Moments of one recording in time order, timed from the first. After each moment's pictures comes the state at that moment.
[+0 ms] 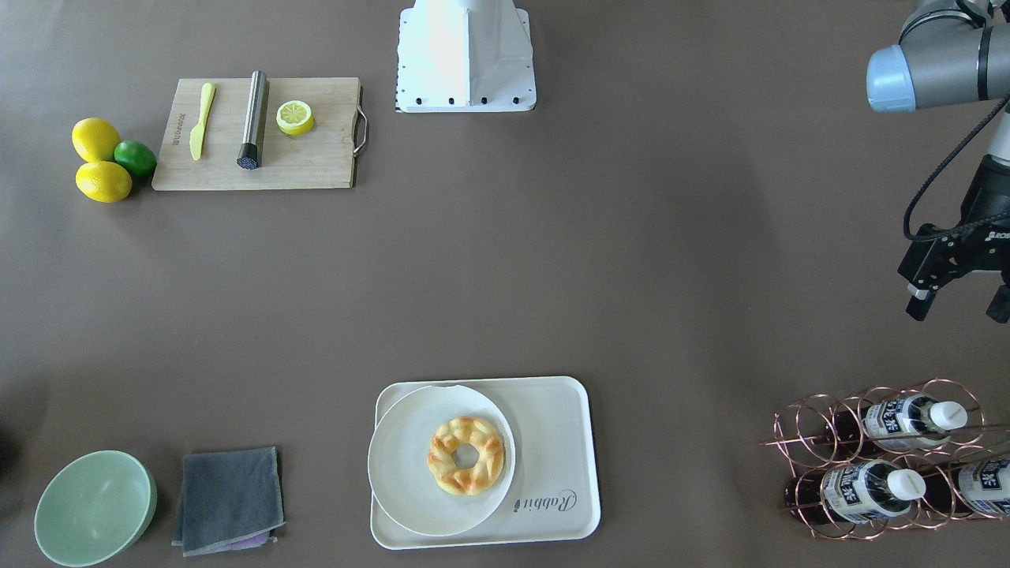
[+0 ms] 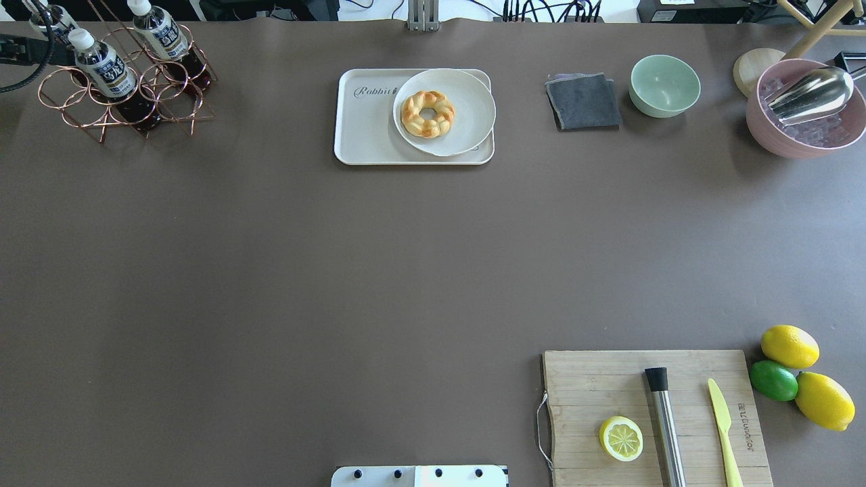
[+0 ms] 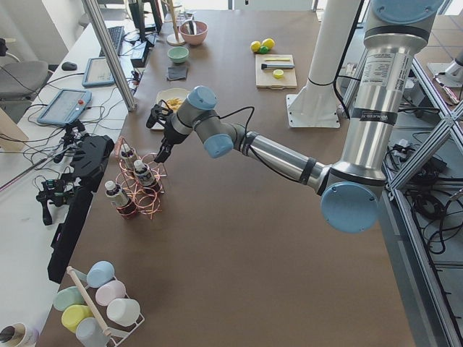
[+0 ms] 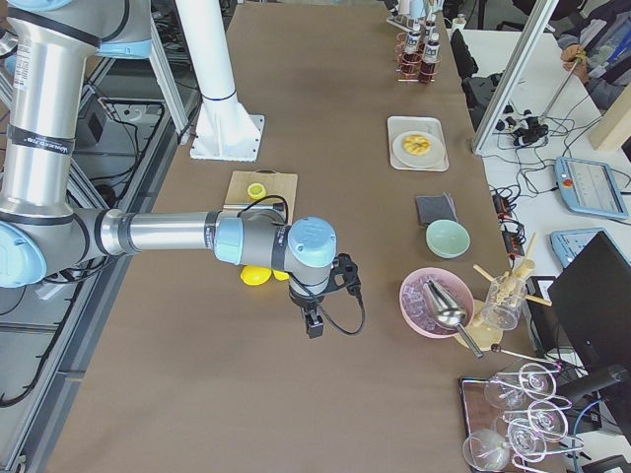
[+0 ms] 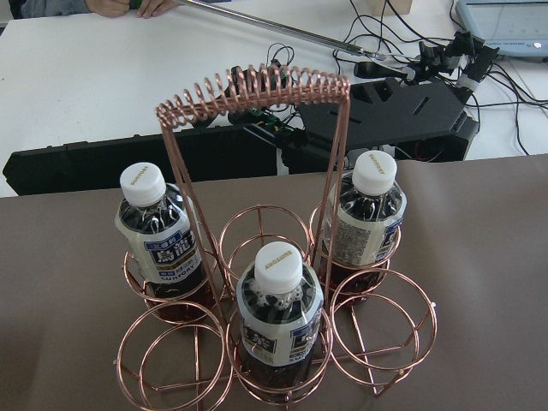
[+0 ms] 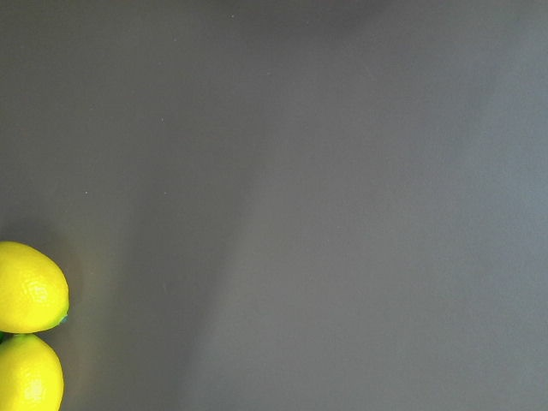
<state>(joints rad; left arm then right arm) -1.18 -1.76 -1.76 -2.16 -1.88 -0.76 1.59 -1.81 1.88 -1.73 2.35 -0.45</state>
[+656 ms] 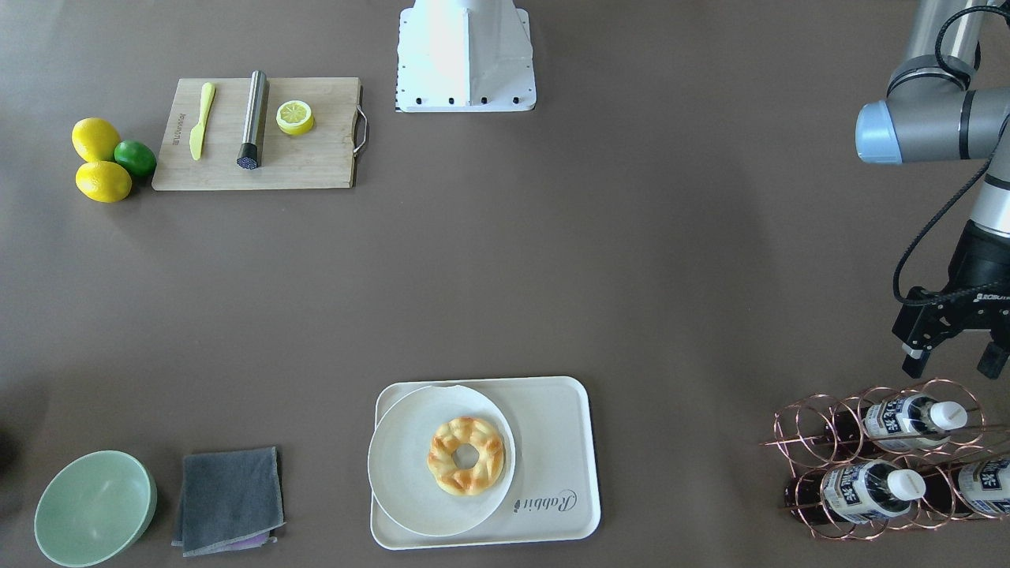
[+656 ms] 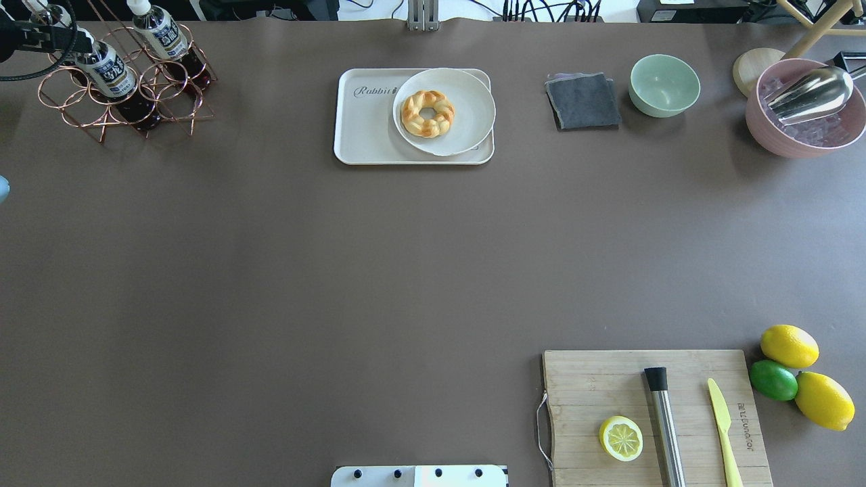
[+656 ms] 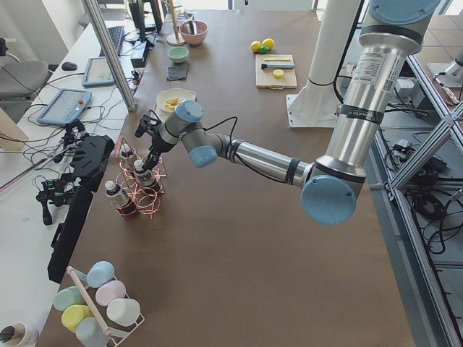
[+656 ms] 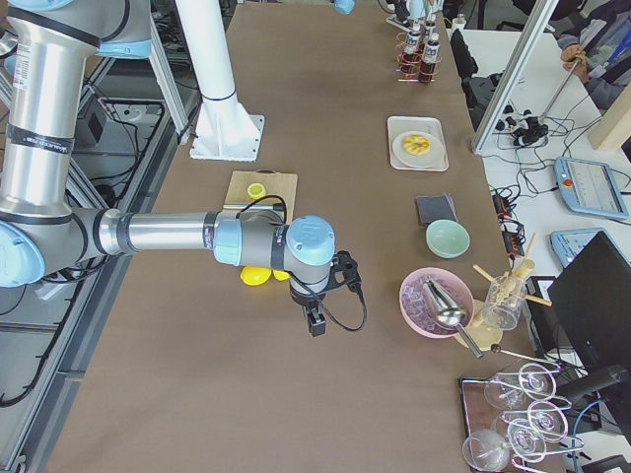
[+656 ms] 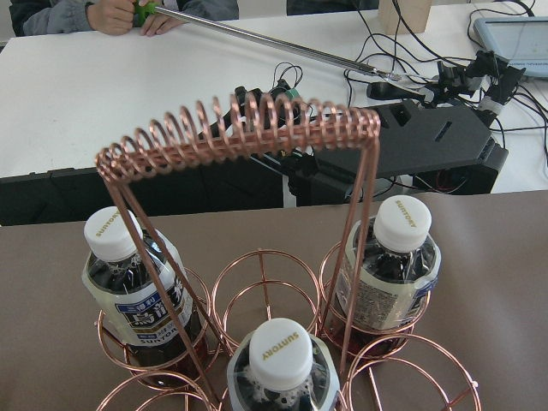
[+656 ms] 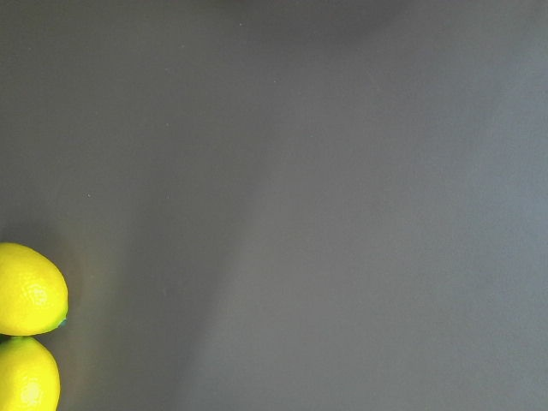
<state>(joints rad) -1.15 -1.84 -1.57 -2.29 -1.82 -0.79 1.59 -1.82 1.88 -1.69 2.35 -0.45</state>
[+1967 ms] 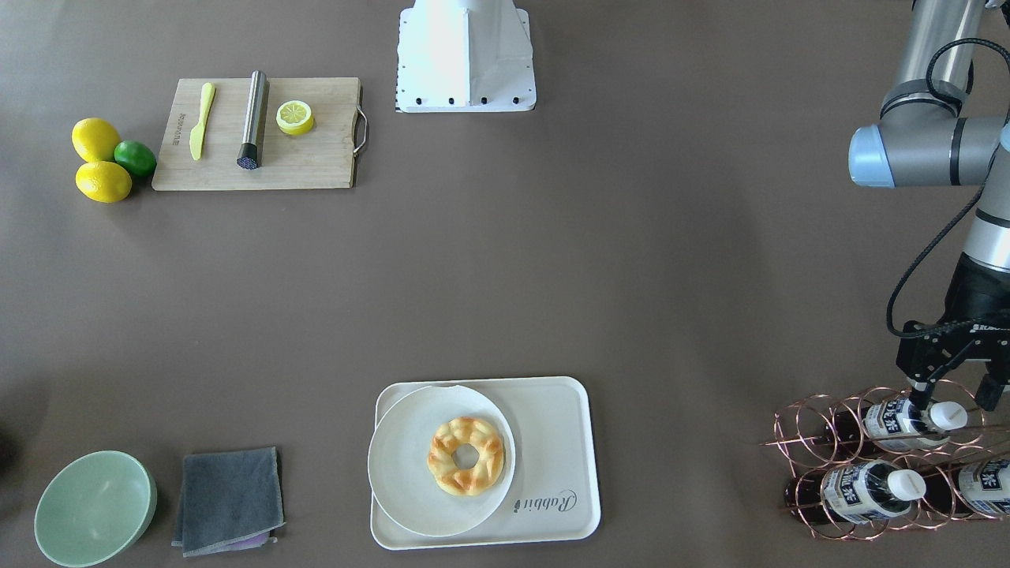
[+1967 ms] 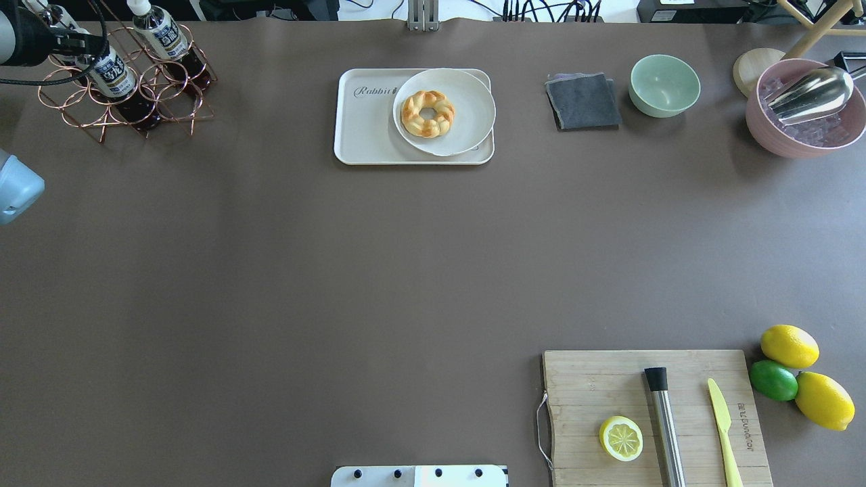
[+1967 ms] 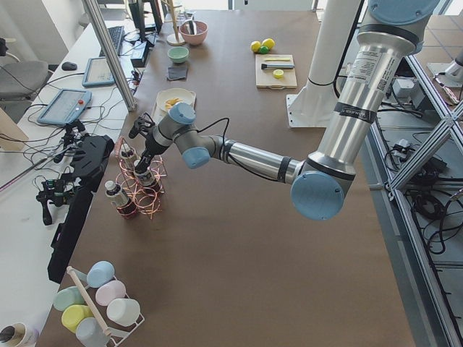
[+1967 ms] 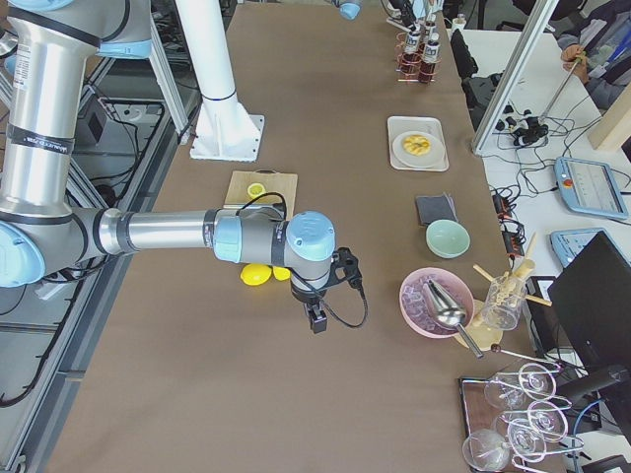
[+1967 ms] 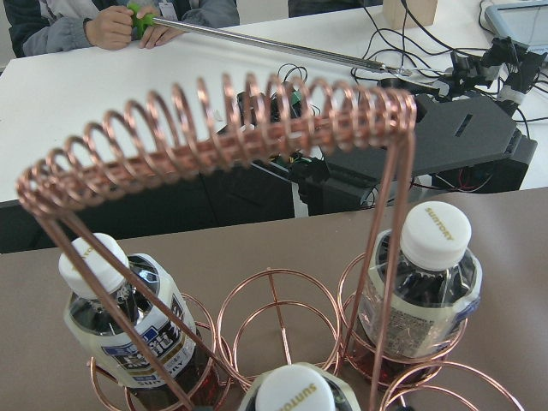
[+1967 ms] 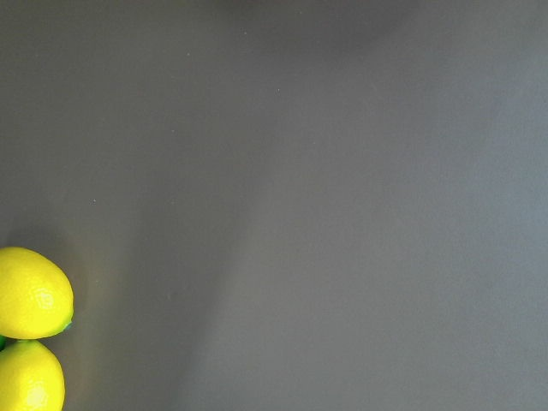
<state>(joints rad) -1.15 -1.90 -1.48 -2.31 -1.78 -0.72 1.59 -1.82 1.89 -1.69 2.35 -0.45</state>
